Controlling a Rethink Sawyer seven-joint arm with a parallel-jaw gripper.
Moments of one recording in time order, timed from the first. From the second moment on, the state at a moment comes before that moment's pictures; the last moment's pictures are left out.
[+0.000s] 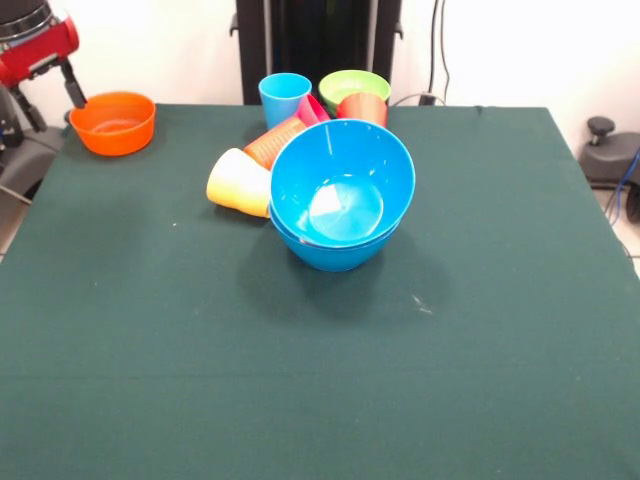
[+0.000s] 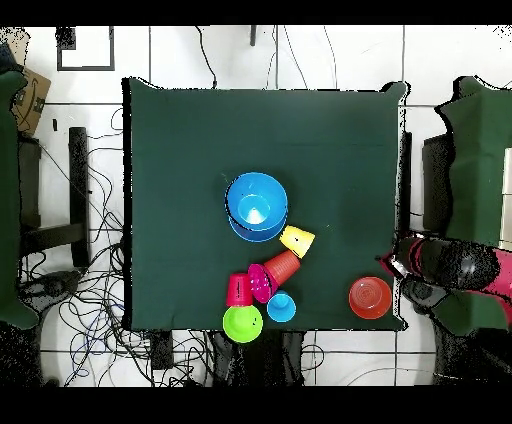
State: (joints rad) arm -1.34 -0.59 0.79 1.72 -0.72 0.97 0.71
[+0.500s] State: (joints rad) arm -1.33 -0.57 0.79 1.71 -0.73 0.90 0.71
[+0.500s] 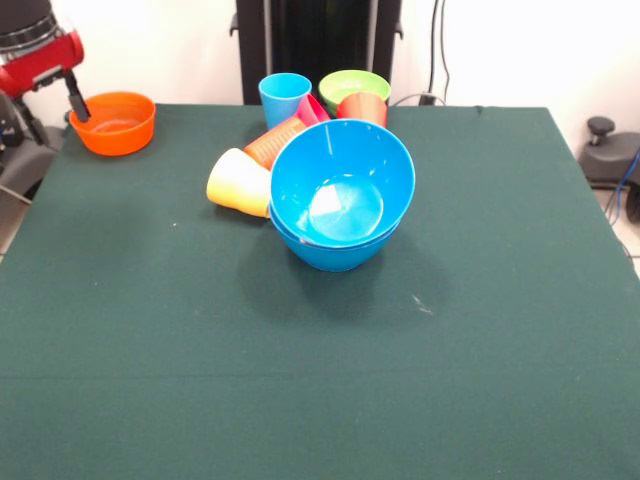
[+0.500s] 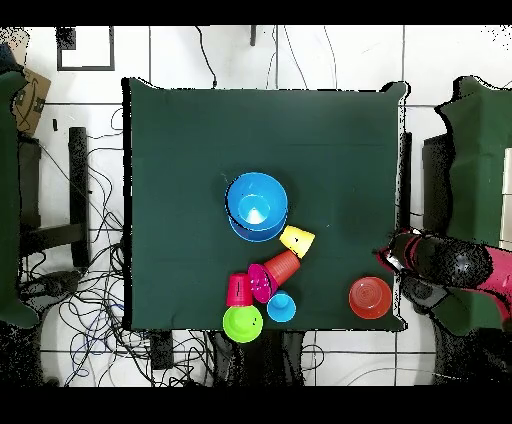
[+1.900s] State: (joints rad) arm -1.22 -0.51 0.67 1.71 -0.73 0.90 0.71
